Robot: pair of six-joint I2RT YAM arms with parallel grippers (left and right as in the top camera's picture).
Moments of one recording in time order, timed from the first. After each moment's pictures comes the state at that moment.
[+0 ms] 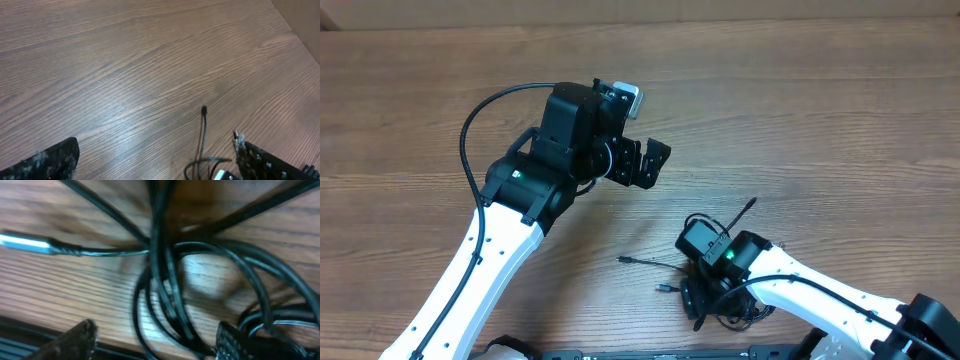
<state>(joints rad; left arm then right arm) -0.45 1.36 1.28 -0.66 0.29 -0.18 0.84 1.42 0.70 -0.88 -0.22 0.64</state>
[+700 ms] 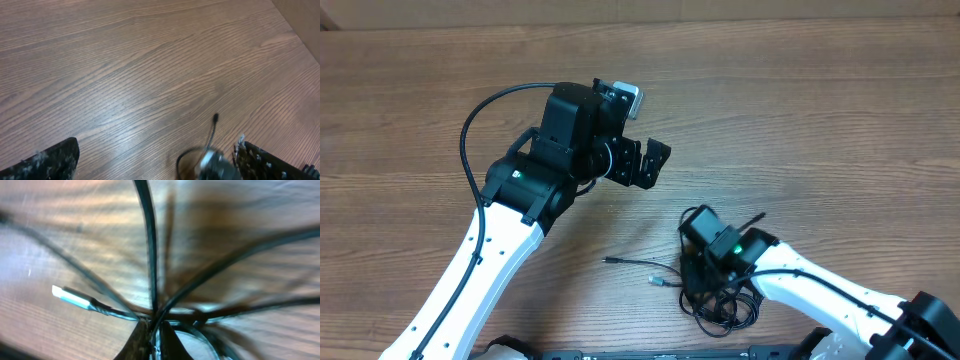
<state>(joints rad) -0.45 1.36 1.28 -0.66 0.29 -0.18 0.74 1.42 0.68 -0.63 -0.20 0.65</state>
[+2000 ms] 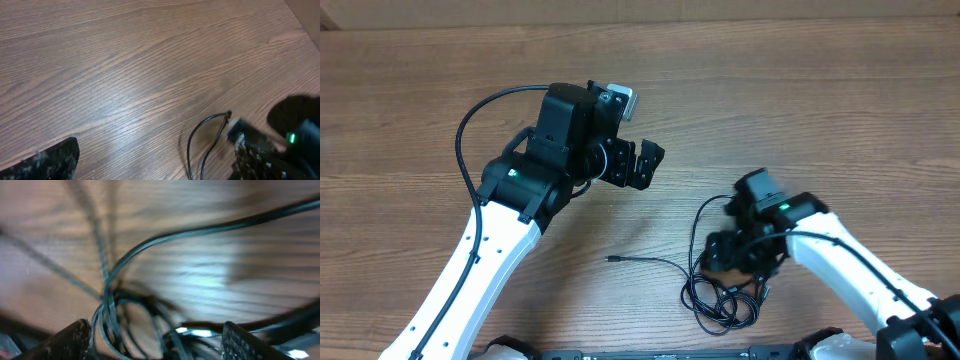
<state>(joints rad) -0.43 1.36 1.28 -0.70 0.29 -0.18 0.45 1.42 0.76 -0.90 -0.36 0.37</state>
